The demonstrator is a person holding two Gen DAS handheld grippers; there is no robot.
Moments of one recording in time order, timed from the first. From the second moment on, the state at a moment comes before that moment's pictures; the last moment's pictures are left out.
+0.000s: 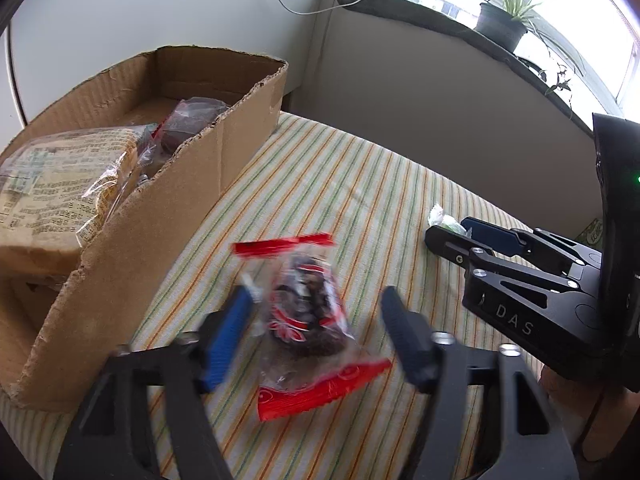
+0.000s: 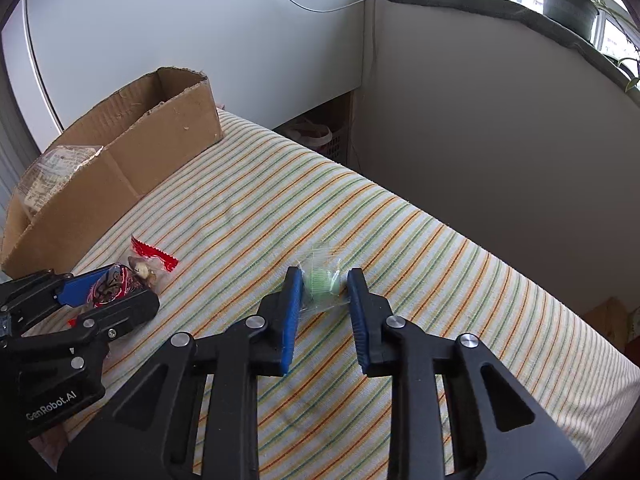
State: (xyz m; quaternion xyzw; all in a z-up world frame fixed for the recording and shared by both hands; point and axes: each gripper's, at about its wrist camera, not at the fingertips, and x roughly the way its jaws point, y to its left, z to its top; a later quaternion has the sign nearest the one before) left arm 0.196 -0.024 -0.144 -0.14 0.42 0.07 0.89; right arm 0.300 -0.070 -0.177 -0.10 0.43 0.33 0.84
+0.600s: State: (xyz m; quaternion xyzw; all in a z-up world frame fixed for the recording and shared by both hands) left arm 0.186 -0.020 -0.140 -0.14 0.41 0.04 0.90; right arm 0.278 -0.095 -0.163 -0.06 0.40 0.30 0.86
